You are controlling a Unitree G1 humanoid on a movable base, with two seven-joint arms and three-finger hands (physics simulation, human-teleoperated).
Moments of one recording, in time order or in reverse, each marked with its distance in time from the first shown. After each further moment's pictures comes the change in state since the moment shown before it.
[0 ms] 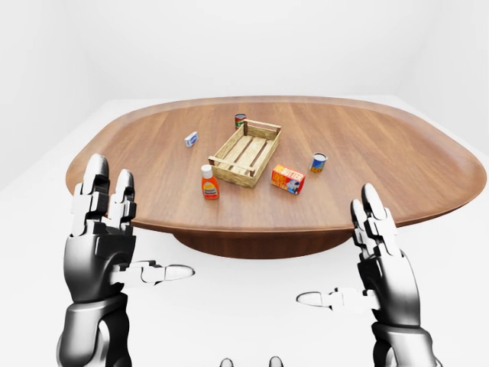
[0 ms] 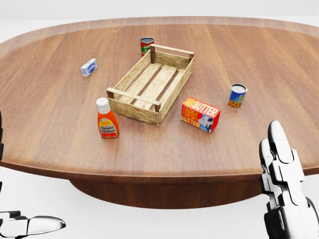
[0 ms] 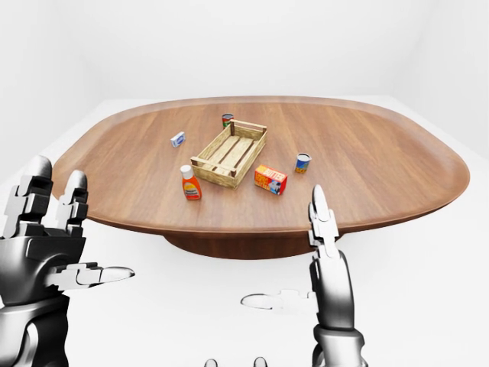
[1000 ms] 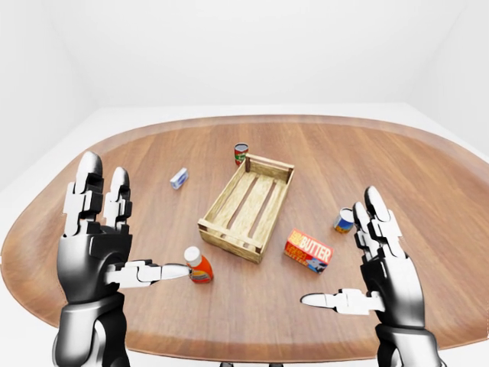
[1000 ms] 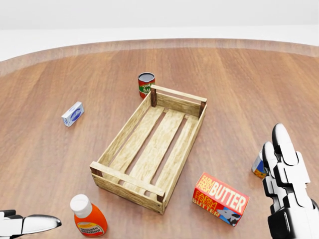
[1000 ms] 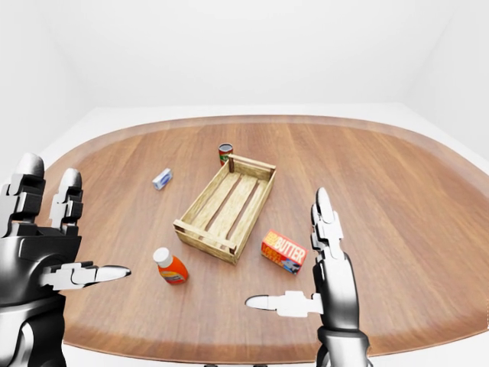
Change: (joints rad) left arm -0.010 0.002 0.020 -0.005 -0.017 0.000 0.001; right arm 0.014 0.026 -0.049 0.006 0.040 0.000 0.048
